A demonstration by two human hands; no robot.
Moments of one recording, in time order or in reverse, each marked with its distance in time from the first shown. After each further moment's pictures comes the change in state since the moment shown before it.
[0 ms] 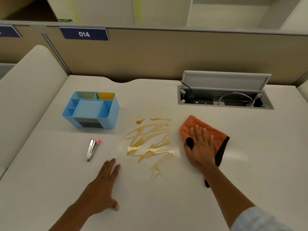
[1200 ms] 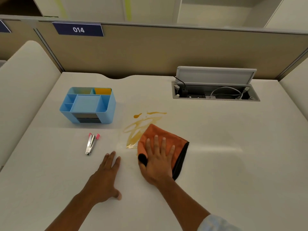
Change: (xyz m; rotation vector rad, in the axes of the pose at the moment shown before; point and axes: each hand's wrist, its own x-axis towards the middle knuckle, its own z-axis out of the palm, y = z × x) left_hand 0.000 -0.009 0.008 0.012 0.026 0.012; right_hand -0.086 -0.171 0.040 0.007 -0.033 -0.128
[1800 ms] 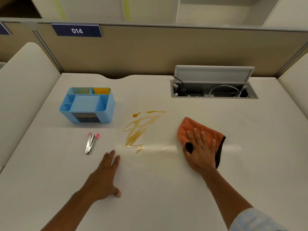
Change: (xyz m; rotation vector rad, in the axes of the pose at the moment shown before) left_hand 0.003 0.000 0.004 0.010 0.027 0.039; right_hand -0.007 0.172 -0.035 -0.011 0.089 0.226
